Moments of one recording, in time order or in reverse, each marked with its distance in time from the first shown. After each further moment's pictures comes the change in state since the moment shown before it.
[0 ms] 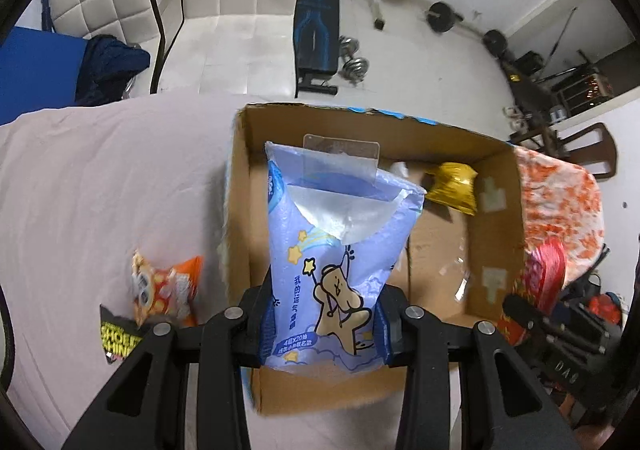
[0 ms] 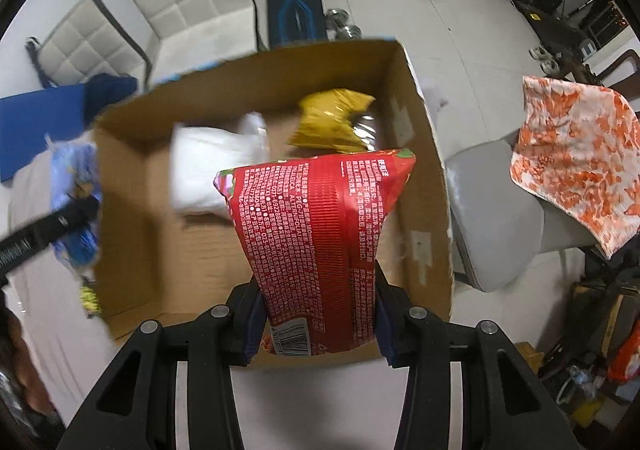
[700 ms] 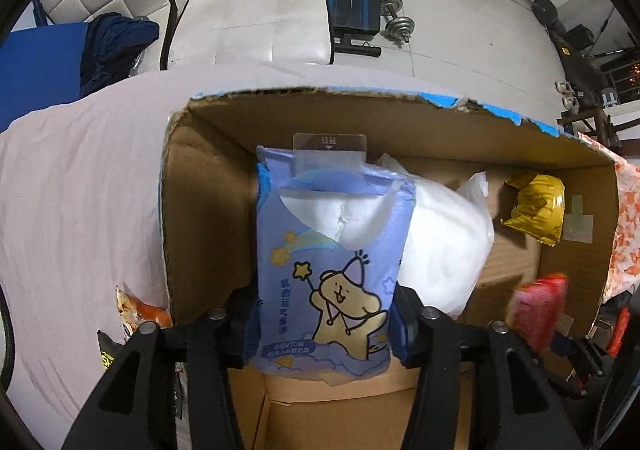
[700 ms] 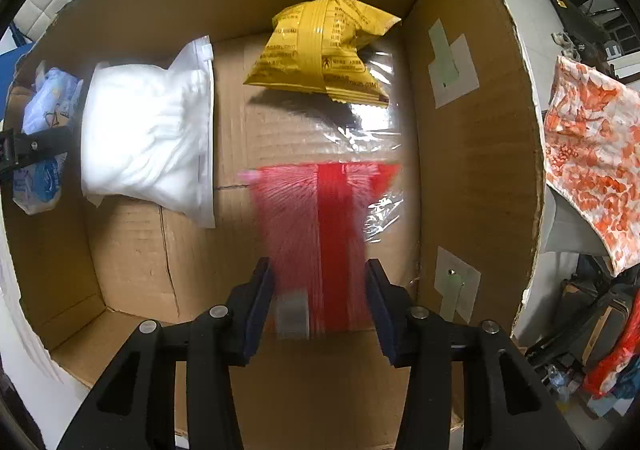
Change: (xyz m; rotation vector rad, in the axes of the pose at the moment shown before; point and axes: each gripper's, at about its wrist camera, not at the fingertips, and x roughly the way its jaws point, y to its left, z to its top) left arm 0.084 -0.005 0.038 -0.018 0.141 0.161; right arm 0.113 0.000 0.024 -0.069 0.182 -0.030
